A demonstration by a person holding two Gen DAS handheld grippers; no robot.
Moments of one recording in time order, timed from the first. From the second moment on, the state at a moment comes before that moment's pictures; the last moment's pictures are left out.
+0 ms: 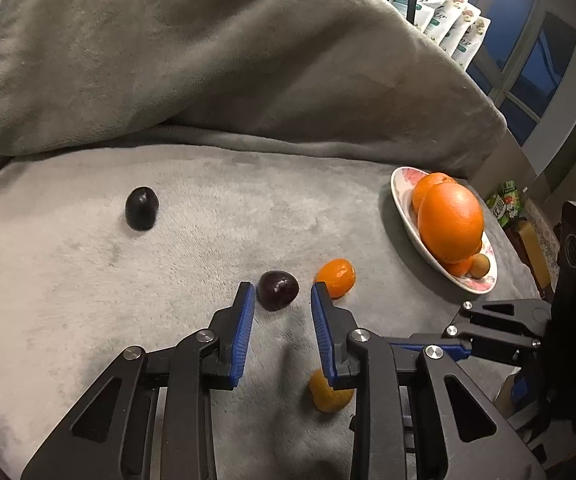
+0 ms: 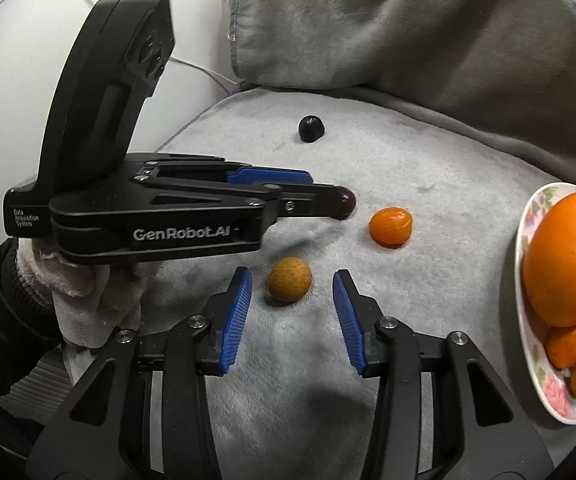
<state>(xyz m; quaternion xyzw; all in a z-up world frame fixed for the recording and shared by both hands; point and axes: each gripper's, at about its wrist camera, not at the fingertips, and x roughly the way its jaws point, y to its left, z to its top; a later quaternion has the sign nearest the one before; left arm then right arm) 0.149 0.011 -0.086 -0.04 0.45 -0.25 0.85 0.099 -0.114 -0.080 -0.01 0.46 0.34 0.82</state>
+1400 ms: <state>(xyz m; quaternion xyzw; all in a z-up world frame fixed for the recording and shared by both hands) 0.138 0.008 -0.066 -0.07 0.44 -0.27 0.86 0.088 -0.132 -0.068 -0.02 0.45 0.33 0.83</state>
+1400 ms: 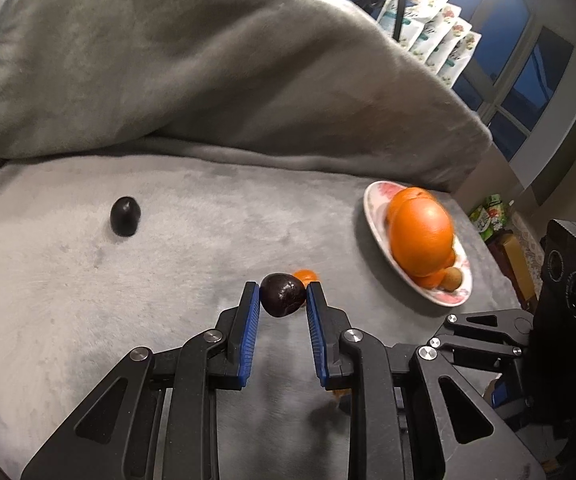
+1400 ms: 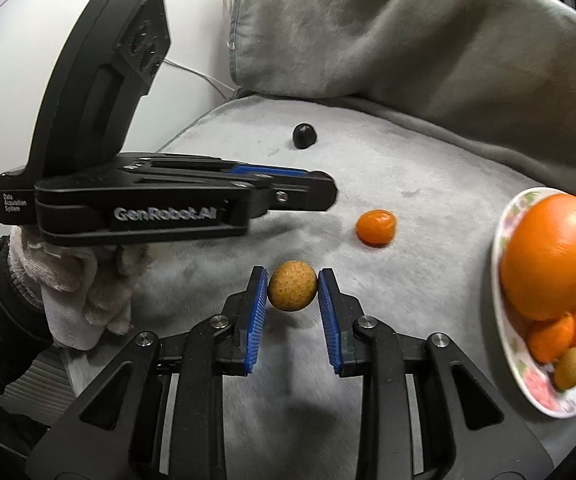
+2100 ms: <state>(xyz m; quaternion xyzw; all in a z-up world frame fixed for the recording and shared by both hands) 0.108 -0.044 -0.027 -0.05 0.39 -0.31 0.86 0.069 -0.231 -0.031 0.03 0.41 0.25 0.88</state>
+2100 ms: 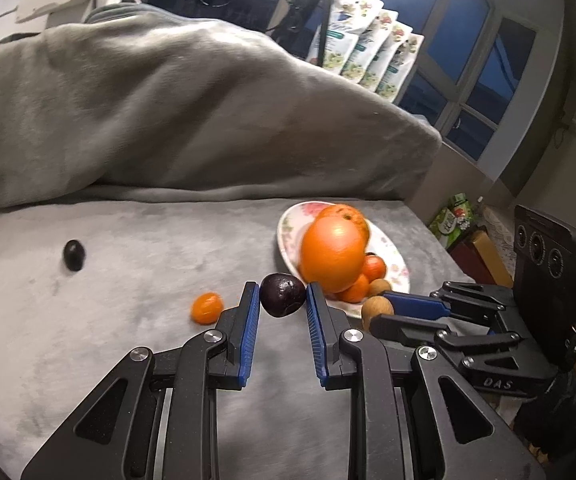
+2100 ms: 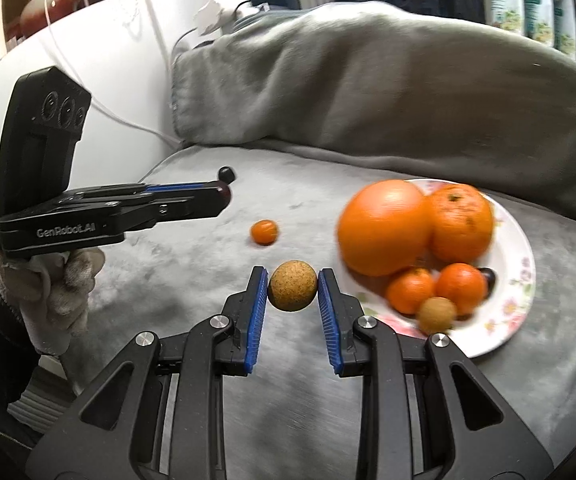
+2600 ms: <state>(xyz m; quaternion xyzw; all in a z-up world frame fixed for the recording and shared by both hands) 0.112 -0.099 -0.019 -0.04 0.38 -0.35 0.85 0.074 -0.296 -0.027 0.05 0.40 0.19 0.90</state>
